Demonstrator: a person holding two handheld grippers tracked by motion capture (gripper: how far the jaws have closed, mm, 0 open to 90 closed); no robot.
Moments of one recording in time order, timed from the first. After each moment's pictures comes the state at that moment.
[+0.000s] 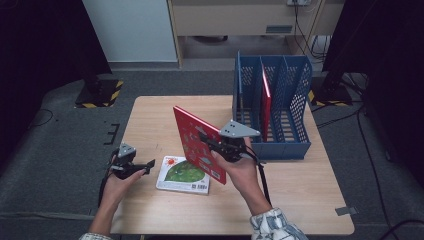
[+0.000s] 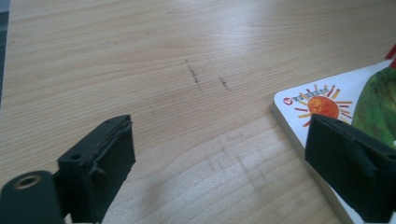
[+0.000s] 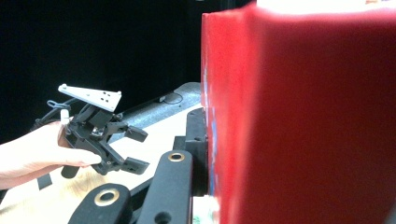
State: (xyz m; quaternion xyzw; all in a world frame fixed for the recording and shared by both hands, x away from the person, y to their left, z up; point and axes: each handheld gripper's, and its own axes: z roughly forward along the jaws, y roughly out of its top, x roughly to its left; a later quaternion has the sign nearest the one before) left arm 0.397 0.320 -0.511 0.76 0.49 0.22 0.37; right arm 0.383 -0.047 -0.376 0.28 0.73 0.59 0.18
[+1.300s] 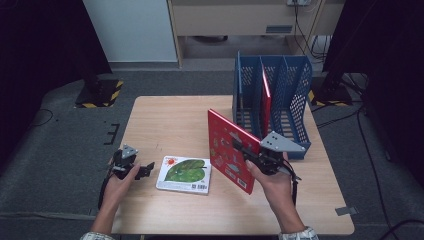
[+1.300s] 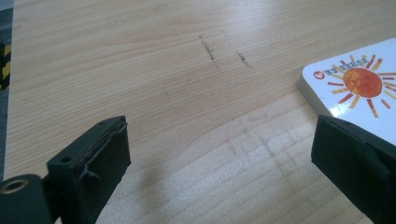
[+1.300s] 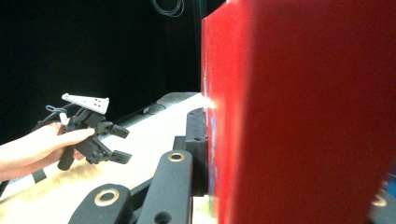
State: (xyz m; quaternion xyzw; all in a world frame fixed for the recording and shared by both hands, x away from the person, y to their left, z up) left arm 0.401 0.321 -0.524 0.78 0.48 0.23 0.33; right arm 0.348 -0.131 -0.376 0.32 0.70 0.61 0.20
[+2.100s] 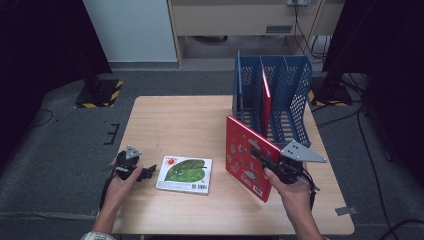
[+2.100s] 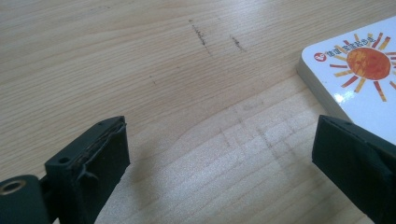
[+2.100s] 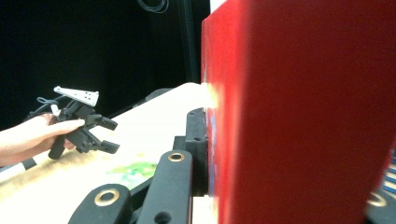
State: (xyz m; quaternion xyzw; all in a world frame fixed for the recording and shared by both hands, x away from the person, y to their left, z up) left arm 0.403 0.316 -0.531 0.79 0.48 0.23 0.31; right arm 0.330 -0.174 -0.387 0.35 0.69 0.59 0.21
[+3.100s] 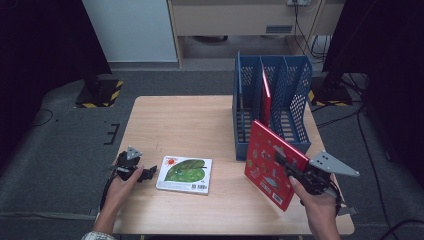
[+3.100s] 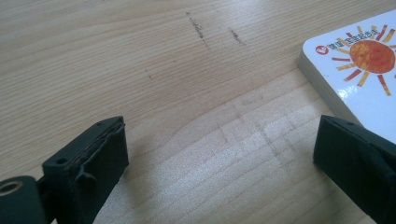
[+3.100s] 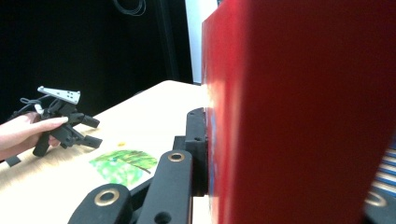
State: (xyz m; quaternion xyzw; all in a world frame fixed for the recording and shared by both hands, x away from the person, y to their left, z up) left arm 0.403 0.315 -0.535 0.79 0.48 0.22 0.31; right arm 0.302 -0.229 -0.388 0.38 0.68 0.59 0.23
